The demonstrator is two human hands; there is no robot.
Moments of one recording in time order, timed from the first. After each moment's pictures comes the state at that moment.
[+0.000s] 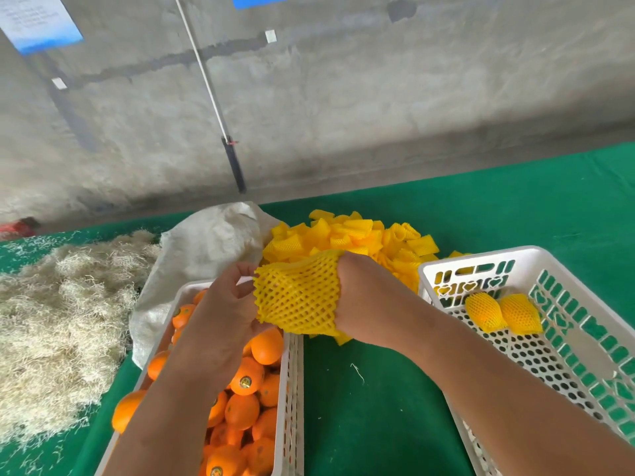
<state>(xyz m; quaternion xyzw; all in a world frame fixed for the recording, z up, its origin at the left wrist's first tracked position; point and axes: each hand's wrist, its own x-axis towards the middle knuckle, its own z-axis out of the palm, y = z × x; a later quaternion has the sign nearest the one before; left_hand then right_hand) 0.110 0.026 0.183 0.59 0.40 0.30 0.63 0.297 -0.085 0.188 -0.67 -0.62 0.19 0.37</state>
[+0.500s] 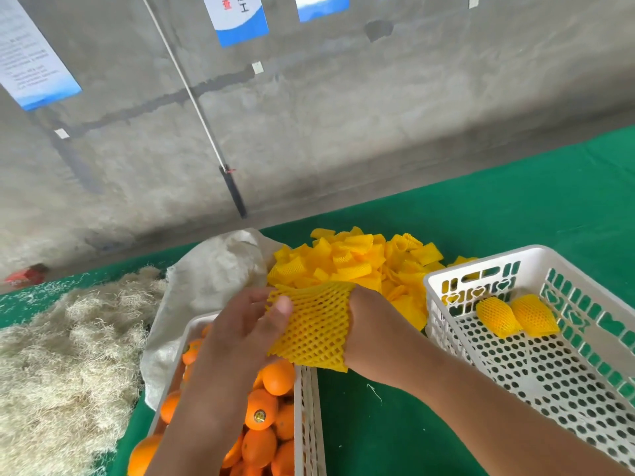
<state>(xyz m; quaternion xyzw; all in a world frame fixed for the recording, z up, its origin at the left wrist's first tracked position) 0.107 0.004 0.201 0.69 0.31 0.30 0.58 0.293 -0.089 0.168 -0.67 -0.57 0.21 0.42</state>
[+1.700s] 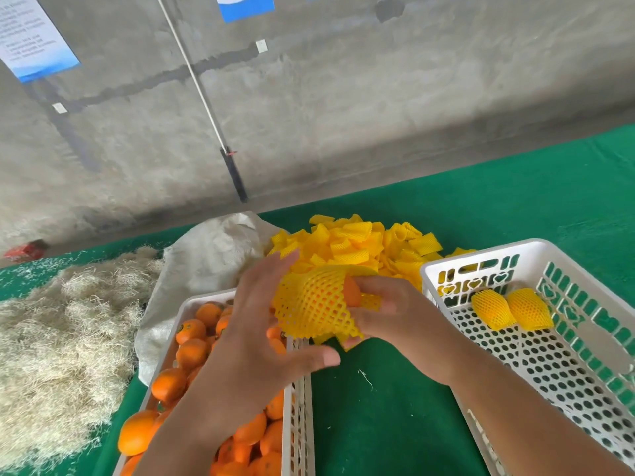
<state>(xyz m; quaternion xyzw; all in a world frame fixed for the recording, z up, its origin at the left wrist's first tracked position) 0.113 -0.011 0.195 0.87 0.27 0.23 0.34 0.322 -0.115 0.155 -0.53 -0.46 0.41 0.58</state>
